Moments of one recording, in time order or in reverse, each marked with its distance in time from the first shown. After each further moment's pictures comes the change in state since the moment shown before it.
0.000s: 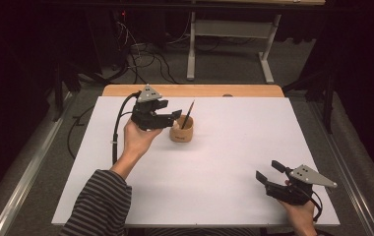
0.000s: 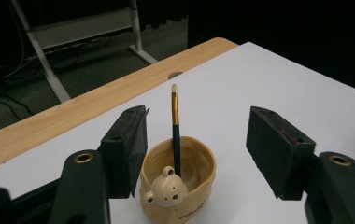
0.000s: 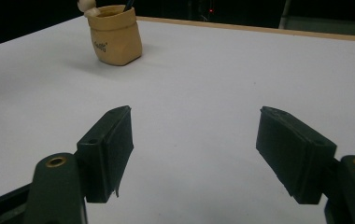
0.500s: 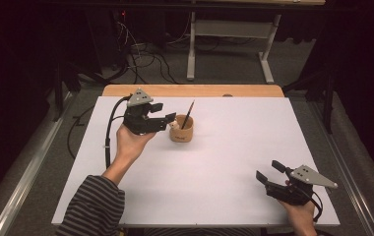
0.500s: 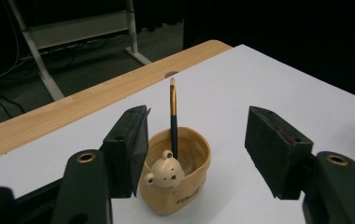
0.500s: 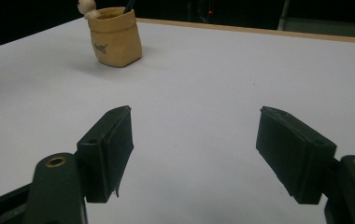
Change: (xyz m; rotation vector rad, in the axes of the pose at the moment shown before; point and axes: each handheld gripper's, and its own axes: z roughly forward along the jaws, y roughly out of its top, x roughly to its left) left arm 0.003 -0.010 -0.019 -0.017 -0.026 -0.018; right arm 0.000 0.000 -0.001 -0.008 -0.003 -0.001
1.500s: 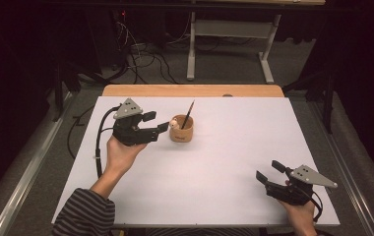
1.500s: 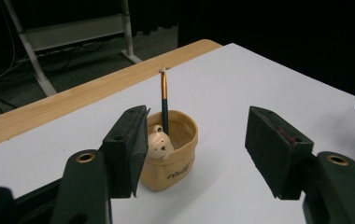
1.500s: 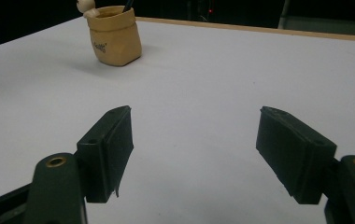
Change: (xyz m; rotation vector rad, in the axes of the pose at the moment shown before) left arm -0.007 -0.018 -0.031 -0.026 -0.016 -0.001; right arm 0.000 0.000 0.000 0.005 -0.001 0.001
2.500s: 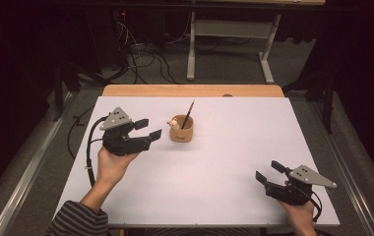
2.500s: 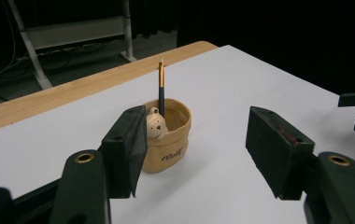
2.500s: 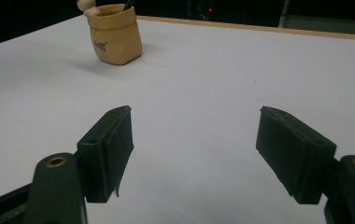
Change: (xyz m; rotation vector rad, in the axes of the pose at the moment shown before) left arm -0.005 -0.017 -0.027 -0.024 -0.006 -0.033; right arm 0.002 0.000 0.001 0.006 -0.001 0.002
